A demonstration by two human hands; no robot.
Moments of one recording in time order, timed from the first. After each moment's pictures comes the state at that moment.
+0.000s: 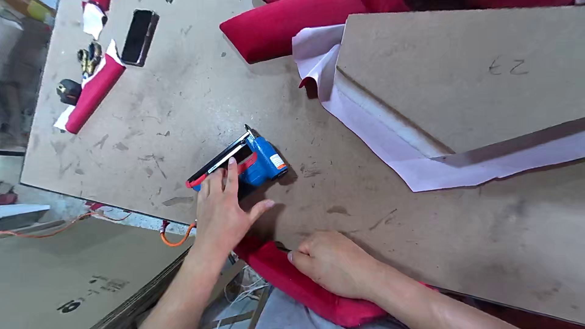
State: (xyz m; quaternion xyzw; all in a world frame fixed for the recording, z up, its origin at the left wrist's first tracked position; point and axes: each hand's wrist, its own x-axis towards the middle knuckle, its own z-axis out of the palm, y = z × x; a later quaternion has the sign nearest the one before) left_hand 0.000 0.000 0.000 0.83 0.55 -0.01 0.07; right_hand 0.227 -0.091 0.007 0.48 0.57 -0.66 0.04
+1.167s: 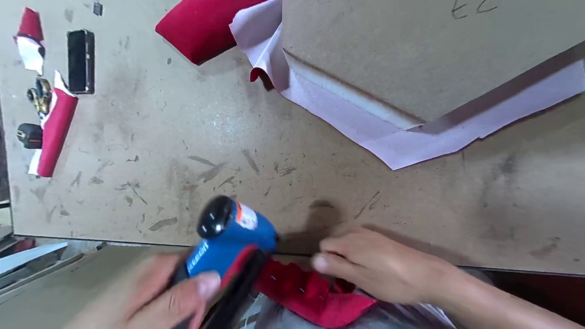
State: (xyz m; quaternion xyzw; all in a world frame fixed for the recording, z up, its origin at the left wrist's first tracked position) left_hand 0.014 0.025 0.150 0.60 0.47 -0.22 0.61; right_hand 0.297 -0.145 -0.013 0.47 0.58 -0.66 -0.13
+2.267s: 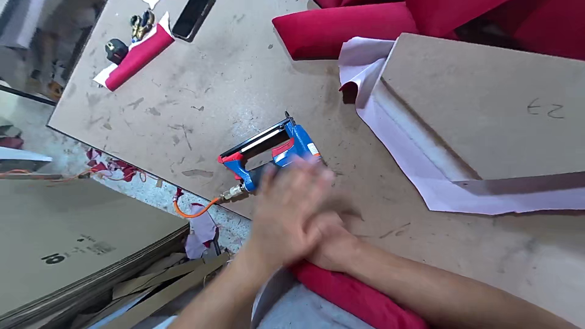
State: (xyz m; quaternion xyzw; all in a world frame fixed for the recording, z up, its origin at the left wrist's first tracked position) left_hand 0.048 -0.060 0.016 0.87 0.44 0.19 0.09; right_hand 0.194 -0.079 -0.005 0.45 0.71 -0.53 0.04
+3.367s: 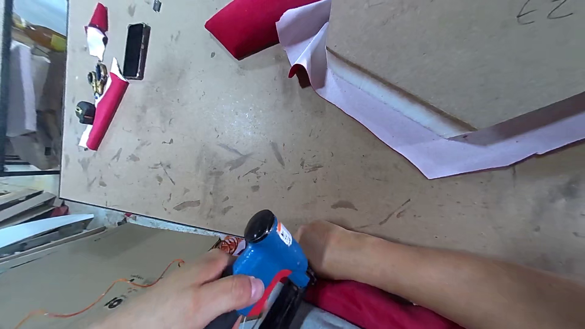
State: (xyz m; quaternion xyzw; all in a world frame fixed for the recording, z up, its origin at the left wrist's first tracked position) left_hand 0.012 -0.002 0.140 0.41 0.50 -0.27 0.71; right_hand 0.211 -0.070 -0.002 0.33 0.74 -0.57 0.09
